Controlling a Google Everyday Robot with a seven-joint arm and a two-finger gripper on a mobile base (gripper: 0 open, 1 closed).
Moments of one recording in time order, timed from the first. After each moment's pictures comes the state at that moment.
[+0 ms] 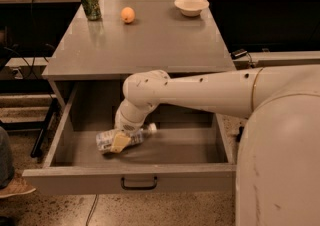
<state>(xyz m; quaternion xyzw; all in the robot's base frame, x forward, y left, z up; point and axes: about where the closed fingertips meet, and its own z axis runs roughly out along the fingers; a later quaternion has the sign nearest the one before) 0.557 0.141 0.624 -0.69 0.69 0.15 0.19</state>
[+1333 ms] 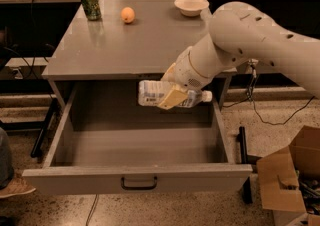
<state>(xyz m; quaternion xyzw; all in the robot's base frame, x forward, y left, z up) 0.563 -0.023 0.824 -0.66 0.68 0.10 0.30</state>
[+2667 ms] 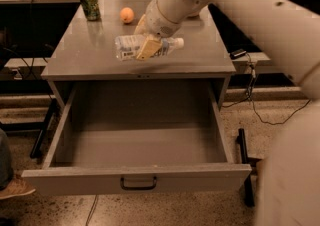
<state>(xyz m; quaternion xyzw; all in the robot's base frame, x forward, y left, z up) 0.682 0.044 0.896 -0.73 0.59 0.06 0.34</state>
